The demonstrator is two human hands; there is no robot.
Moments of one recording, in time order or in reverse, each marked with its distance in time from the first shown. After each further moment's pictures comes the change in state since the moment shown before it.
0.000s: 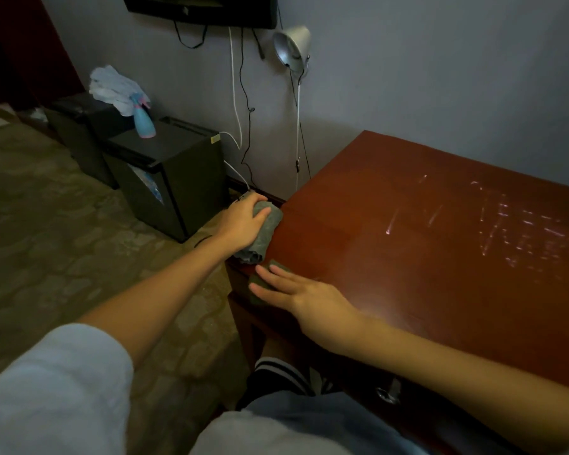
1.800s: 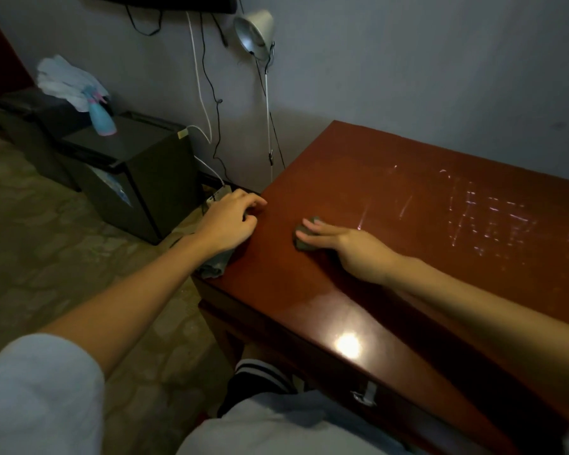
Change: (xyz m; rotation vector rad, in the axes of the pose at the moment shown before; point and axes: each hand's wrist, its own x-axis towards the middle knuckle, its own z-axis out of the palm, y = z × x) left_hand 0.014 0.024 0.012 0.105 -0.132 0.226; right_hand -0.028 0.119 -0.042 0.047 0.084 0.253
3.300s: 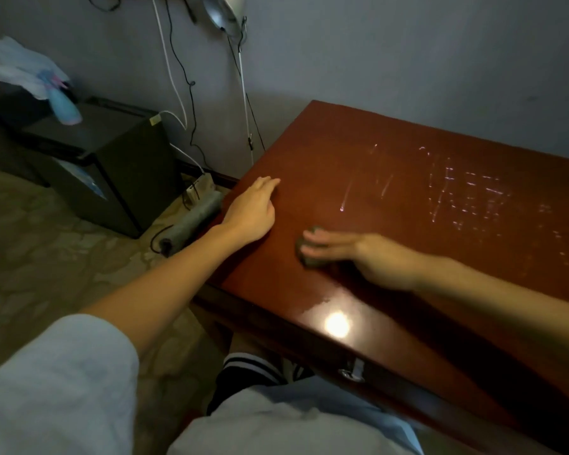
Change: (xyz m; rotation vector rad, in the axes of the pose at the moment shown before) left_hand 0.018 0.050 0.040 -0.020 -0.050 0.029; right_hand -0.054 0.012 -0.003 0.084 -0.076 -0.093
